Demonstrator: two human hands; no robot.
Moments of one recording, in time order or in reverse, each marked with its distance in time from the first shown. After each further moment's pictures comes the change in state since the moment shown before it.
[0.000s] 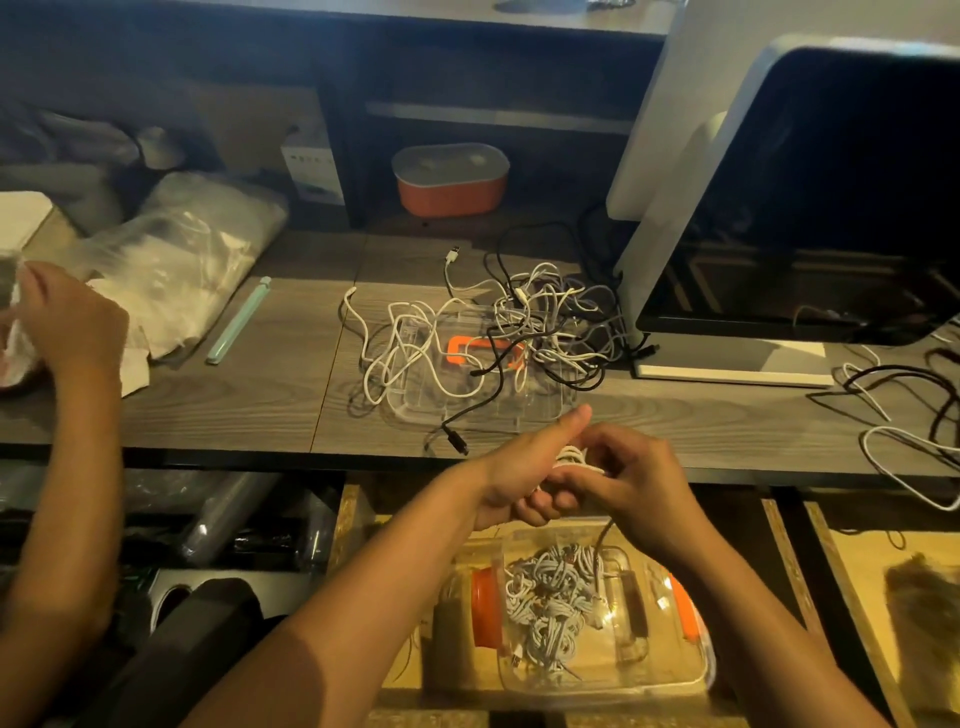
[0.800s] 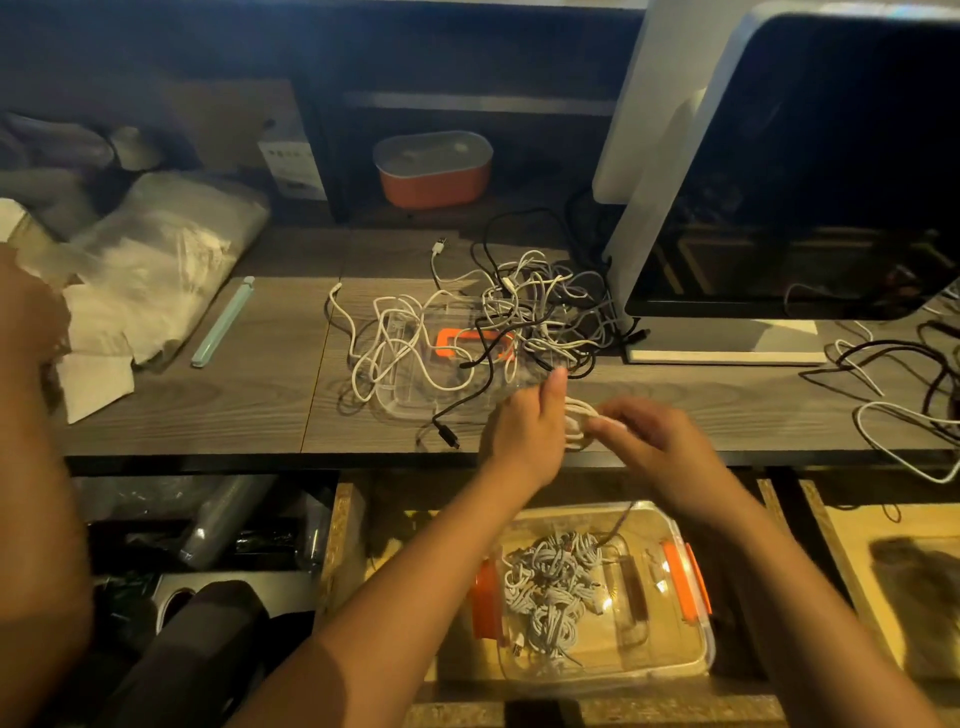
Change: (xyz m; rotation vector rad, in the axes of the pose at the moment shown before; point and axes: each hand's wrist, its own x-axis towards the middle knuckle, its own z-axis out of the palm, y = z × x) left_hand 0.025 0.006 0.017 0.583 0.783 0.405; right_hand 0.005 0.000 -0.030 -0.057 -0.071 0.157
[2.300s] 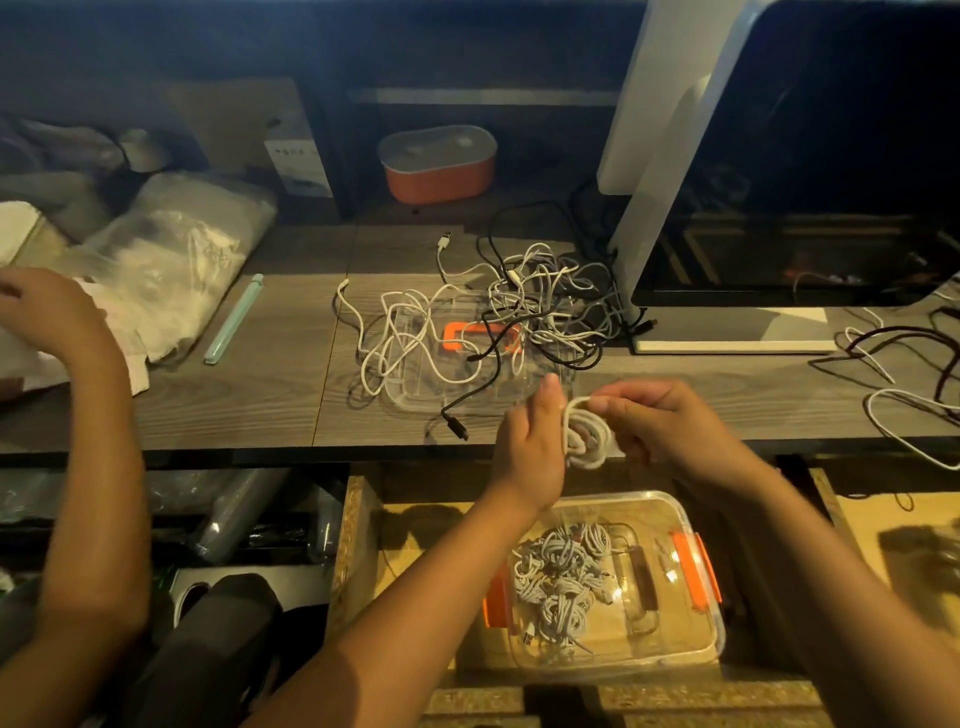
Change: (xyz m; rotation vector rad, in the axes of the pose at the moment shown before) left_hand -0.027 -0.005 0.005 -0.520 0.105 -0.049; right_hand 0.009 -0.008 -0.003 0.426 -0.115 0.080
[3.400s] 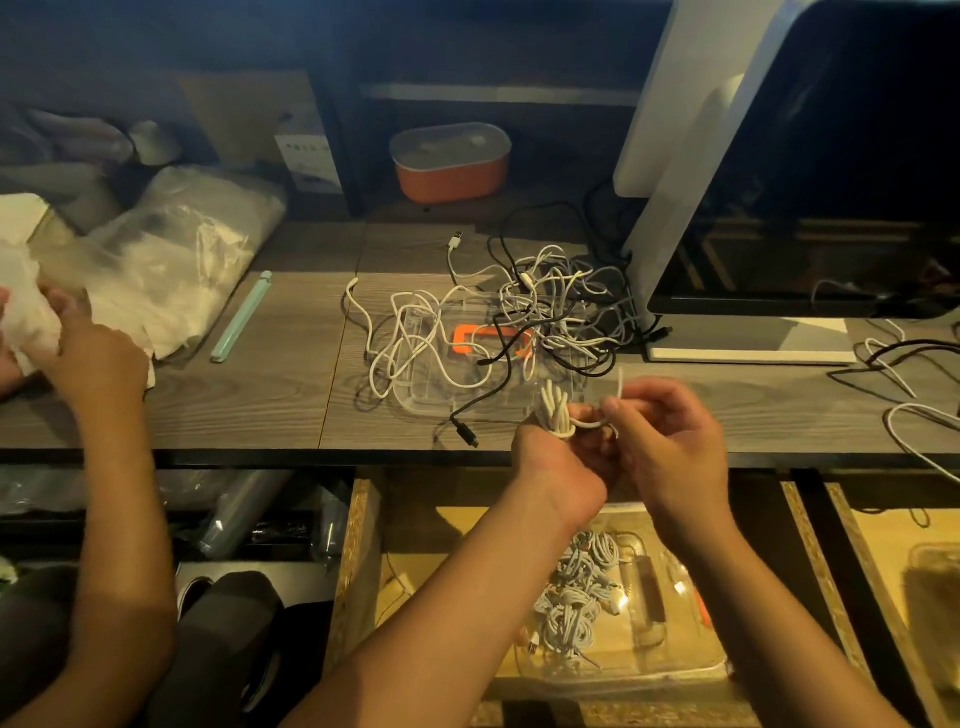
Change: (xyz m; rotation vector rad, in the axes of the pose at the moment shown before) left_hand 0.022 0.007 0.015 -0.831 0.061 -0.881; right_hand -0.004 0.005 0.044 0.235 0.495 -0.223
